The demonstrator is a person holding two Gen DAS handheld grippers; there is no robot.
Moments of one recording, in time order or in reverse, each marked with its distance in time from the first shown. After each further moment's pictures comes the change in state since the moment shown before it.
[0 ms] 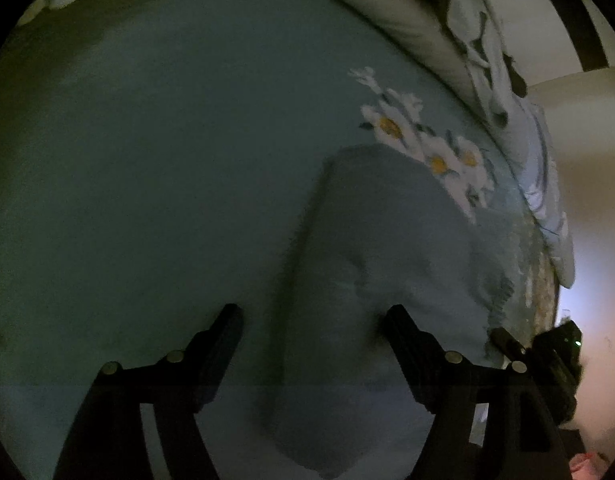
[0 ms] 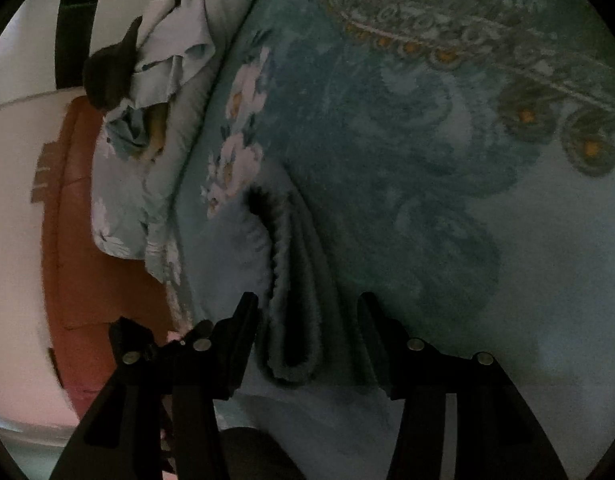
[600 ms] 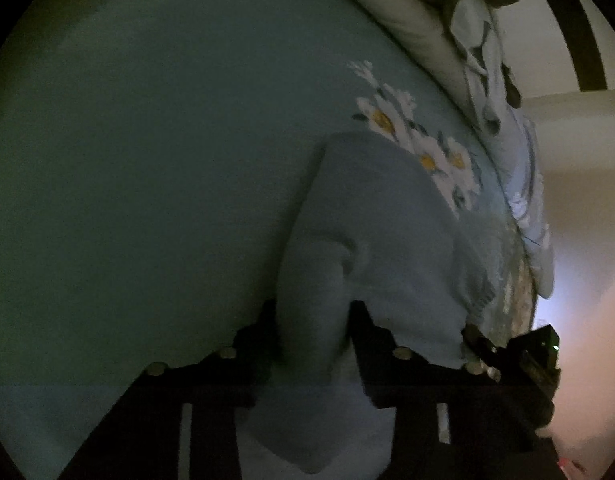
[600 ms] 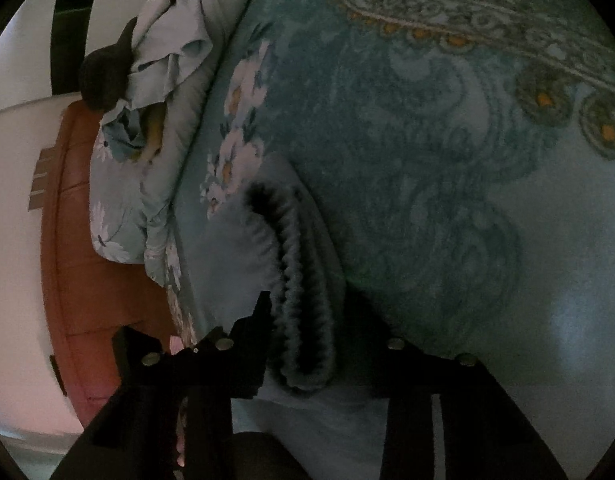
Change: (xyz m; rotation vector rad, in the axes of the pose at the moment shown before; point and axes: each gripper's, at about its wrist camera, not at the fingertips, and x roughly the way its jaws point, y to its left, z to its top) left arm 0.000 0.000 -0.007 -0.069 -0.001 -0.032; right arm 0.005 0.005 -0.003 0.029 -0.007 -0.019
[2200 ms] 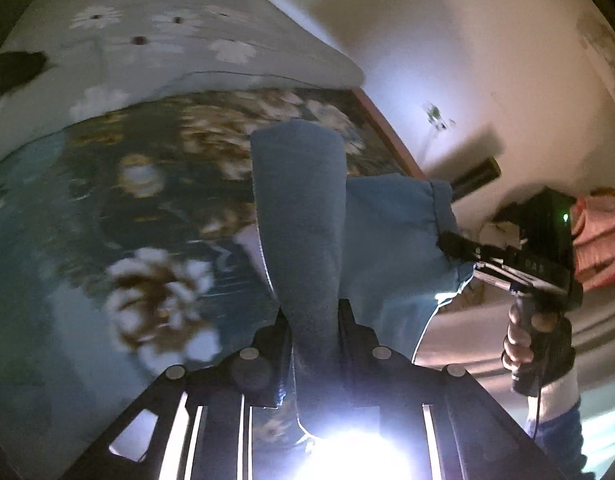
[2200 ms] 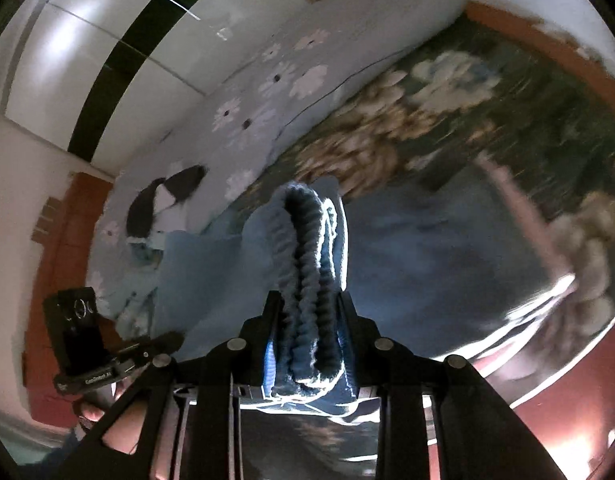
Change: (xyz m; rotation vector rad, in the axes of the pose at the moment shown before) left arm 0.034 -0.469 -0.287 0.891 0.215 -0.255; right arm -0.530 -0.122 -0.086 -0.142 -0.491 -0.233
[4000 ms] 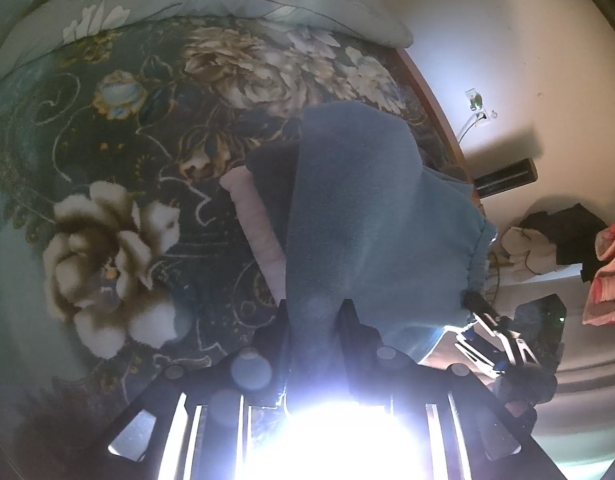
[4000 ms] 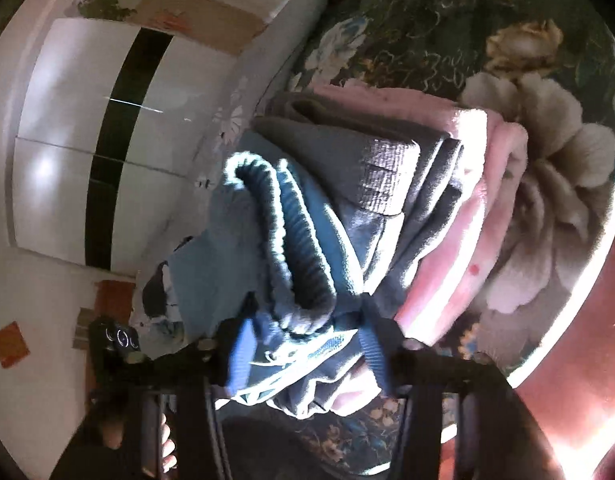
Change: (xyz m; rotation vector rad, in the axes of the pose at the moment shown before) left arm 0.093 0.018 -0.023 -0.163 0.110 0.069; right arm 0.025 -0.130 -0.092 0.381 -0.175 0.149
